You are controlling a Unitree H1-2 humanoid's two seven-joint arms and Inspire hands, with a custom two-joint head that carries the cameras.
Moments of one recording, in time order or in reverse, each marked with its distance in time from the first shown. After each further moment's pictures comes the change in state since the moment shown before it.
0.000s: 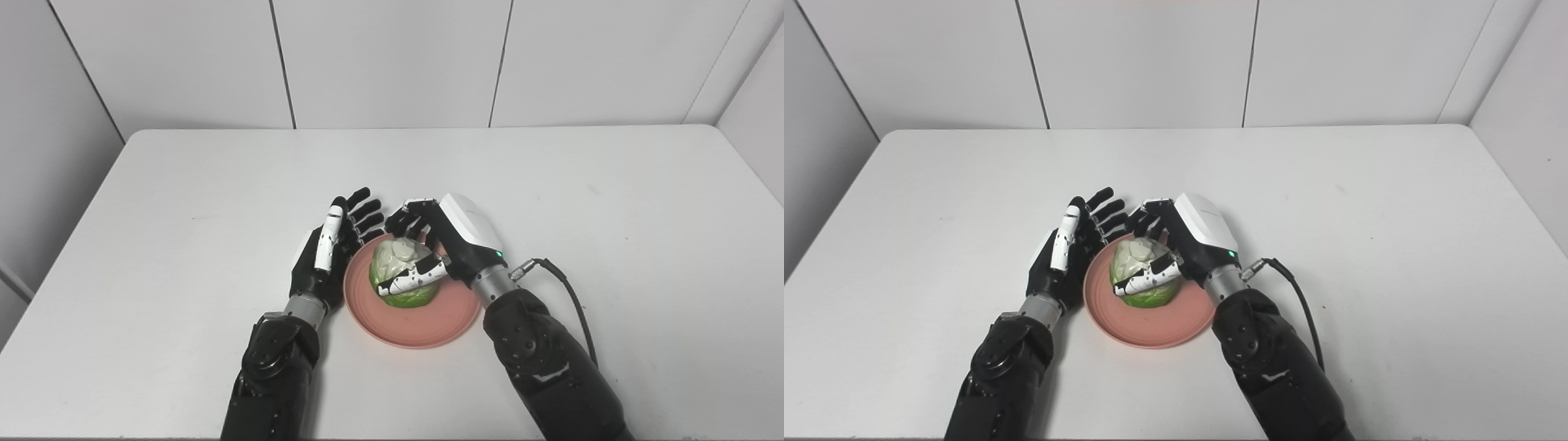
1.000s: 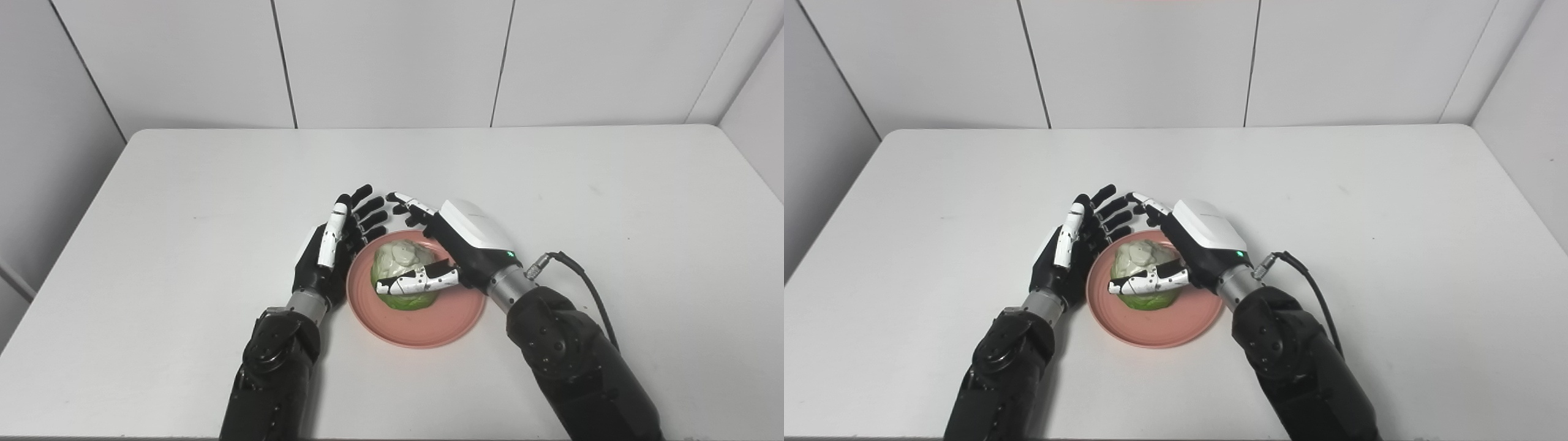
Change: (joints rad) left arm -0.023 0.006 0.002 0.034 -0.002 -0.002 -0.025; right arm 0.015 -0.081 -0.008 -0.229 -0.070 0.090 0.267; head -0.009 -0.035
